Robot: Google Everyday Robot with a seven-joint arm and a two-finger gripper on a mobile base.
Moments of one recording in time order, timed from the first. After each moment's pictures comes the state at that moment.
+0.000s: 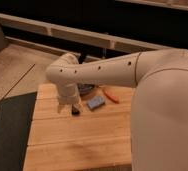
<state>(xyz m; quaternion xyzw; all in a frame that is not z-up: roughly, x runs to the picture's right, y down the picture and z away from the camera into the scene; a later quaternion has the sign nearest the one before) -0.107 0.103 0.703 -0.26 0.23 0.64 0.68</state>
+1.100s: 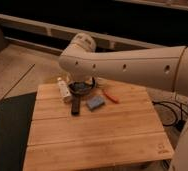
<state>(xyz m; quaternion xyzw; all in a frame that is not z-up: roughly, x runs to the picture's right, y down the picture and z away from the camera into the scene) -0.061 -0.036 0.681 -0.12 0.06 0.69 0.71</state>
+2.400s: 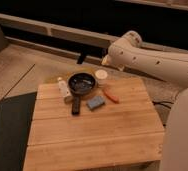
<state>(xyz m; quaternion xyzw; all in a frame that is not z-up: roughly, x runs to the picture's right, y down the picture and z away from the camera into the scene) 0.113 -0.128 0.783 -0.04 0.02 0.81 0.59</state>
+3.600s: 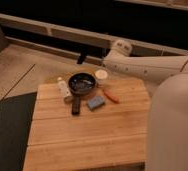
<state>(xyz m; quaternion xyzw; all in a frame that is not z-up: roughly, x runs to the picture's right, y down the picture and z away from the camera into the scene) 0.117 -0.140 0.849 0.04 0.00 0.79 0.61</state>
